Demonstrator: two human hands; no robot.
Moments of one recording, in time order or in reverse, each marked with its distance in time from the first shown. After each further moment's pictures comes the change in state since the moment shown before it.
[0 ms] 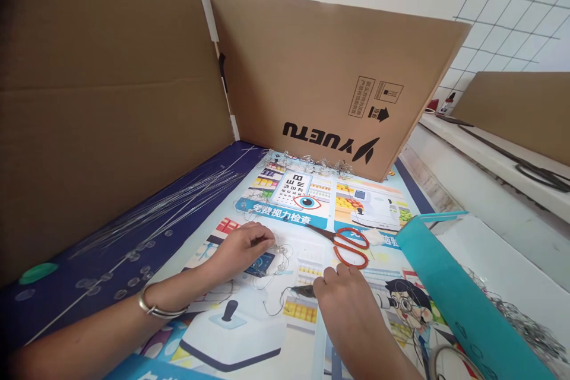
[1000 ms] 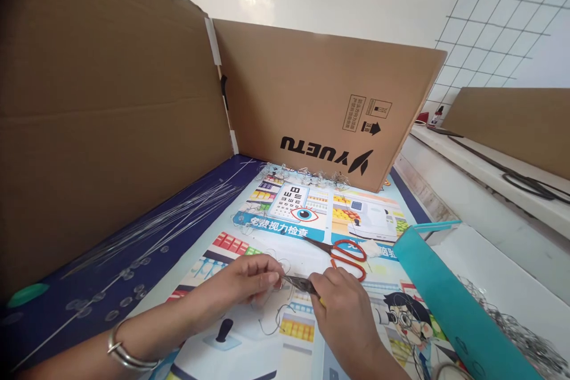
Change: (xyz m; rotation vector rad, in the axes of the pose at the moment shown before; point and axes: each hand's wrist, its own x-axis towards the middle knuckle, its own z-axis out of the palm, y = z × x) left_hand -0.018 0.062 -0.013 -0.721 -0.387 -0.340; right_hand 0.002 0.007 0.008 0.417 0.273 0.157
